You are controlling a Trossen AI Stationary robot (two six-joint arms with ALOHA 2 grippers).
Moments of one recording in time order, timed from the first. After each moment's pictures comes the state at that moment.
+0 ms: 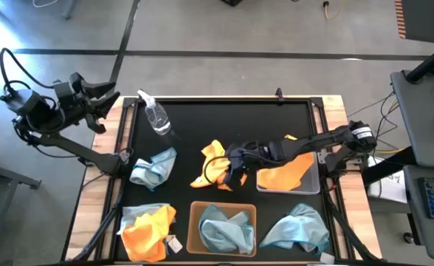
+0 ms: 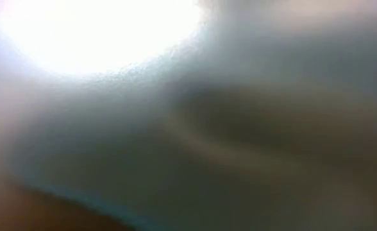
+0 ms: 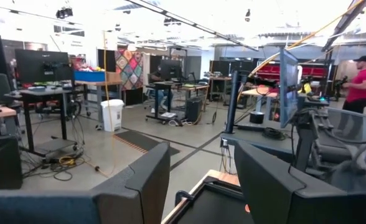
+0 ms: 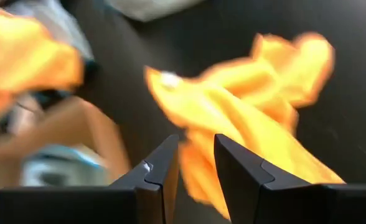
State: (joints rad) left arm -0.33 0.61 1.31 -0.49 -0.85 0.08; right arm 0.14 1.68 1.38 -0.61 0.13 0.64
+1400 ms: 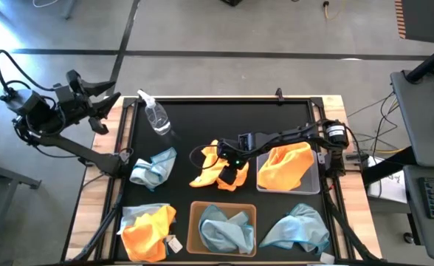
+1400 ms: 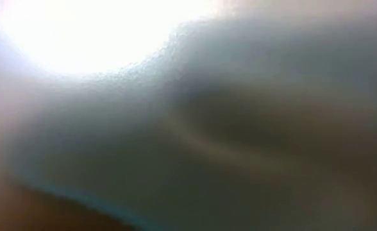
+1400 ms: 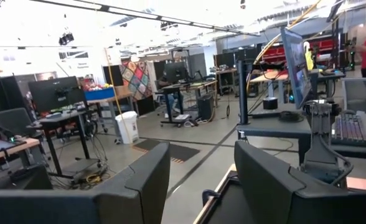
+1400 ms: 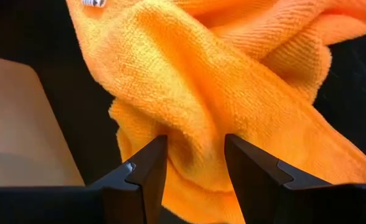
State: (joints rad) left arm -0.33 0.61 1.31 -0.49 -0.84 0.29; right arm -0.06 1.93 1.38 -0.61 -0.21 0.52
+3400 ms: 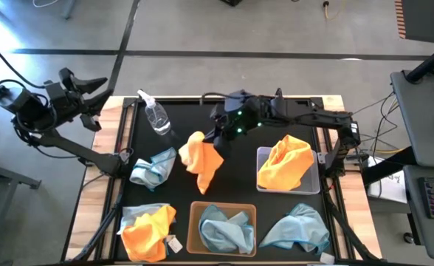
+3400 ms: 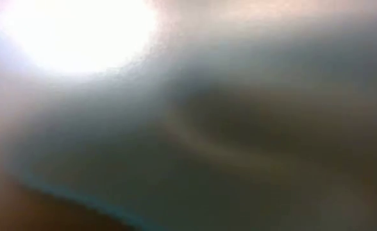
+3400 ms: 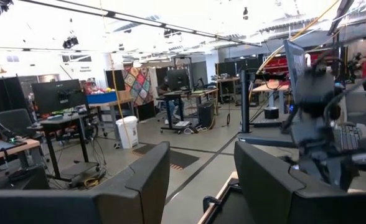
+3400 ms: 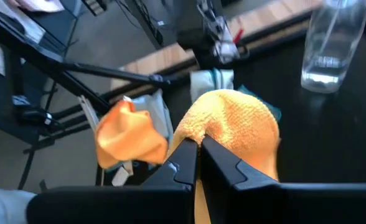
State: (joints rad) left arm -0.33 0.56 1.31 -0.49 -0.85 0.29; right arm -0.08 1.81 2.00 -0.74 -0.24 0.35
